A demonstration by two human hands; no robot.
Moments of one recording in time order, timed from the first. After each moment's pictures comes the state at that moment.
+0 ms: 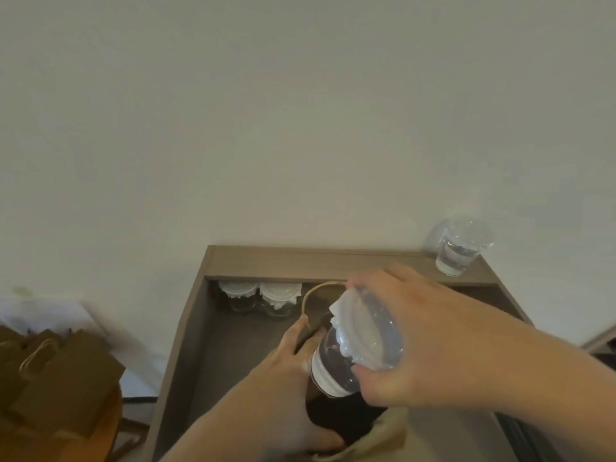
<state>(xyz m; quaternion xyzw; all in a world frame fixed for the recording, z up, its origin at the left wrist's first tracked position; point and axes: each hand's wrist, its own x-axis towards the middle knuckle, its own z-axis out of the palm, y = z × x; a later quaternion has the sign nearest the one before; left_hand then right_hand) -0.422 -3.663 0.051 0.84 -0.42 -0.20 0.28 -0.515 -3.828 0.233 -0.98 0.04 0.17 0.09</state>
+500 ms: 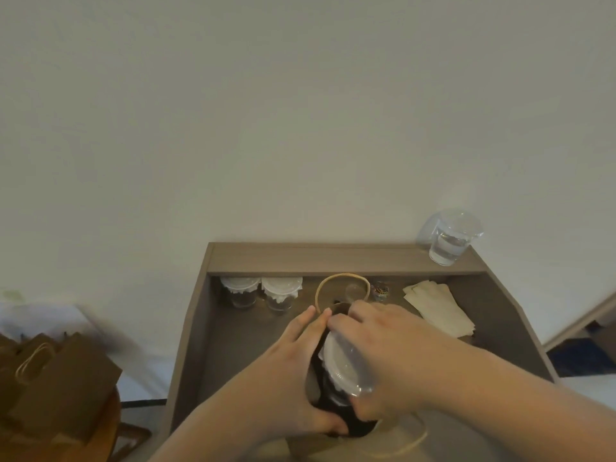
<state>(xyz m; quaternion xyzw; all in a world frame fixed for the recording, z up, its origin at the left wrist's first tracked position) -0.417 -3.644 0.051 0.83 -0.42 -0.23 0.29 -0.498 -3.831 0.137 -0.99 -0.09 0.14 -0.02</state>
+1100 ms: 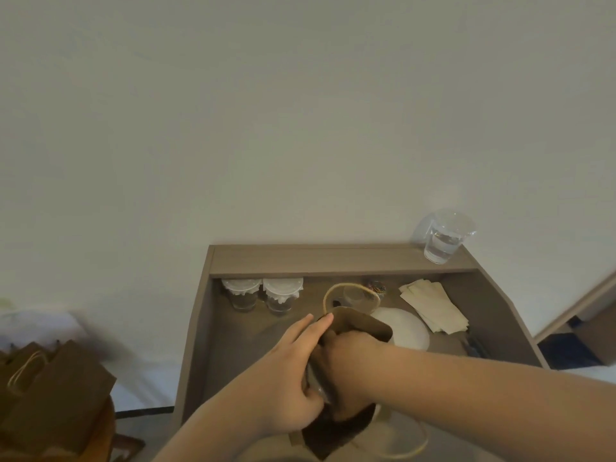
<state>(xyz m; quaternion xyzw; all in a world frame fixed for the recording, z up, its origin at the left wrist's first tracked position) -0.416 -3.625 0.049 0.82 -0.41 -0.25 0.33 -0.445 -3.787 0.070 -0.90 -0.15 0.35 -0.19</state>
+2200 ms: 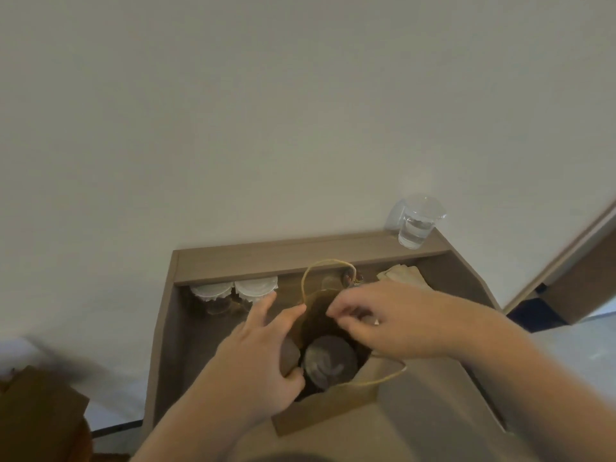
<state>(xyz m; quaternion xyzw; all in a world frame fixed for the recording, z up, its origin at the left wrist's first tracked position) -0.398 -3.644 0.067 0.88 -0.40 -0.18 0.19 -0.495 -3.863 0.153 -0.97 0.03 0.15 0.17</state>
